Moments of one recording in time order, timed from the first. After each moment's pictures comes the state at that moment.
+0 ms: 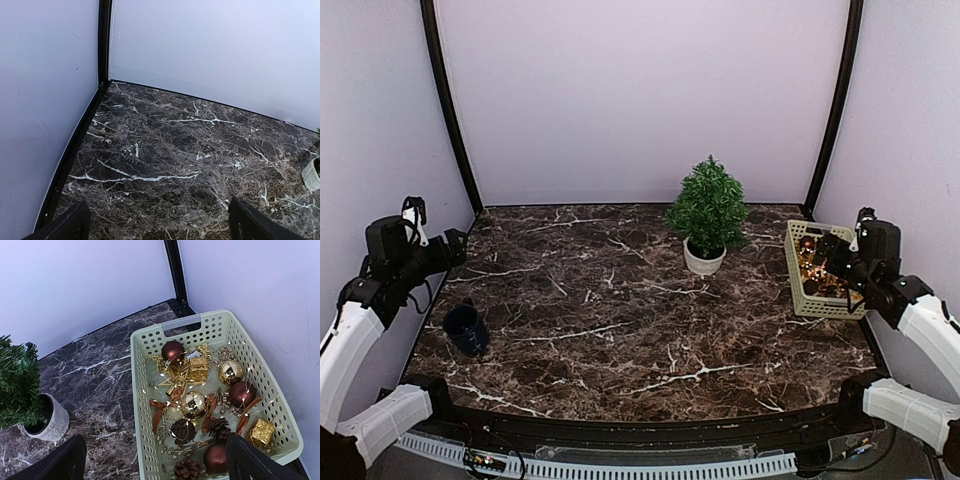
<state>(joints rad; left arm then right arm) 0.03 0.70 0.64 -0.31 -0.01 -0.23 0.16 0.75 0.57 -0.28 0.31 0.40</state>
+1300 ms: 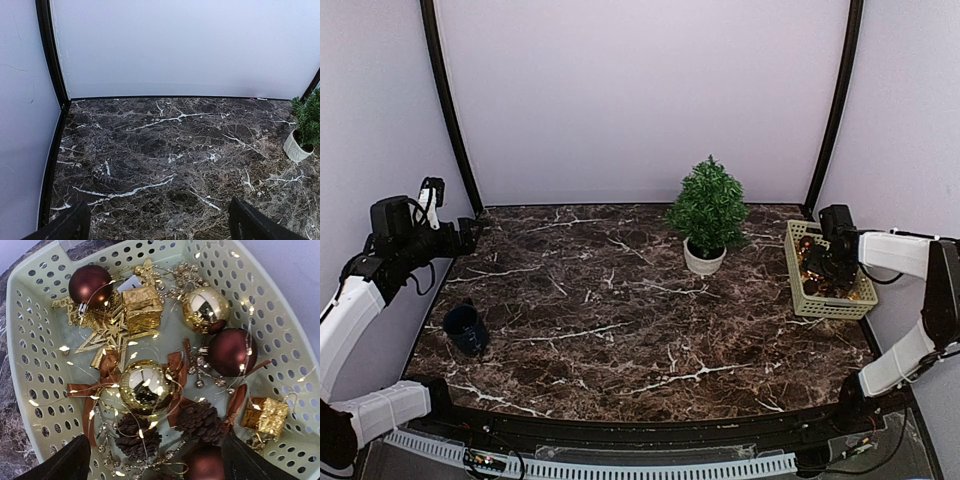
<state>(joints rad) 0.02 0.84 0.76 -0.28 0.19 -0.06 0.04 1.43 0.85 -0.44 0.35 0.55</state>
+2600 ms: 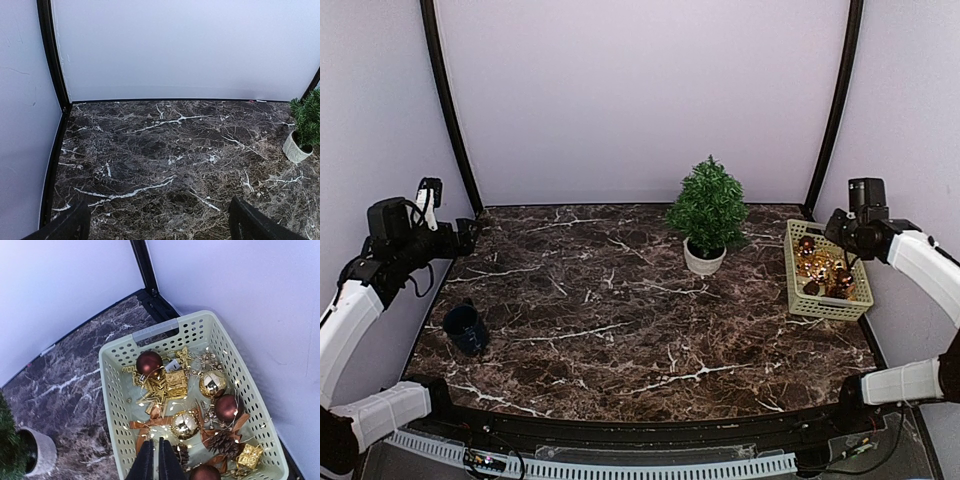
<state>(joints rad) 0.02 0.81 0.75 -0.28 0.19 -0.06 0.04 1.15 0.91 -0.41 0.32 0.49</state>
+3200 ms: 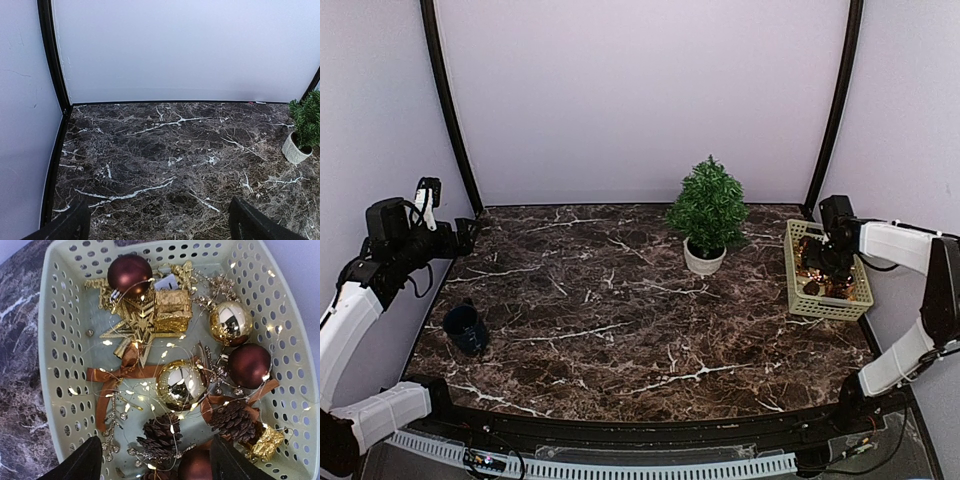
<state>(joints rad) 0.02 0.80 0.74 -0.28 0.19 -0.06 0.04 1.45 0.94 -0.51 0.25 0.41</state>
